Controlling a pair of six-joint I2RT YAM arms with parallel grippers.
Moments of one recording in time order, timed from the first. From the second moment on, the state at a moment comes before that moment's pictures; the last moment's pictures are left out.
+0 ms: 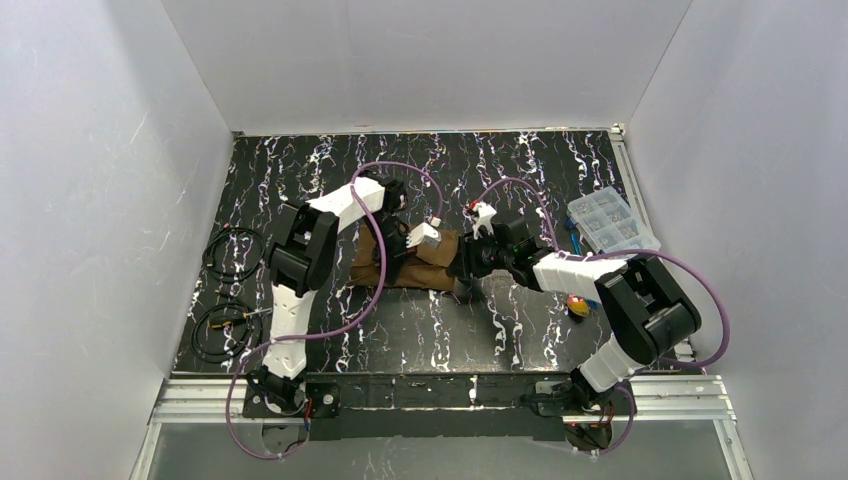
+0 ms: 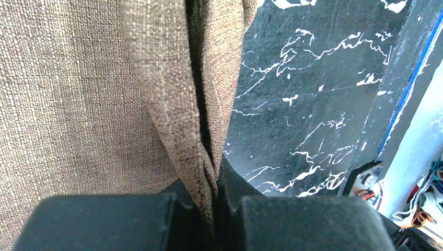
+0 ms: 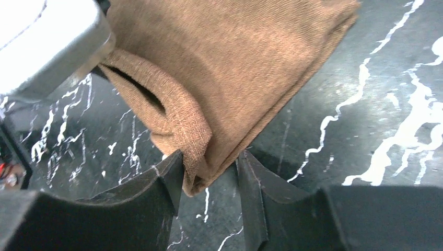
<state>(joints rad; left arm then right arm) -0.48 2.18 1.63 -1.30 0.56 1.05 0.58 1.57 0.69 0.22 -0.41 0.33</state>
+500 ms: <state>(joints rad) -0.48 2.24 1.72 -1.34 0.56 1.02 0.59 1.51 0.66 0.25 -0.26 0.34</state>
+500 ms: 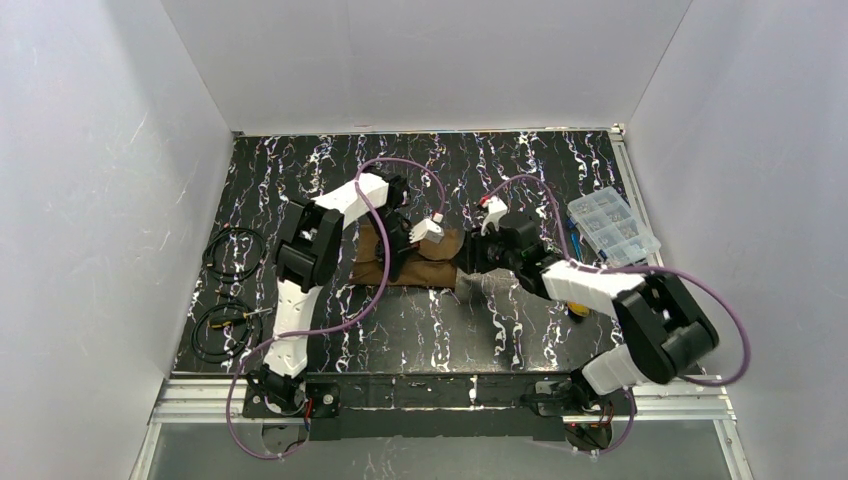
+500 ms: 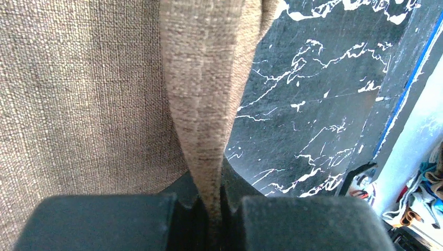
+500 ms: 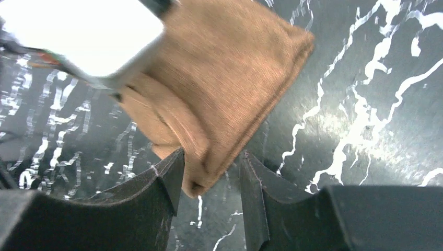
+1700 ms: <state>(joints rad) -0.45 2.30 1.87 -1.47 0.58 0.94 0.53 1.90 0.72 0.66 -0.64 0.61</state>
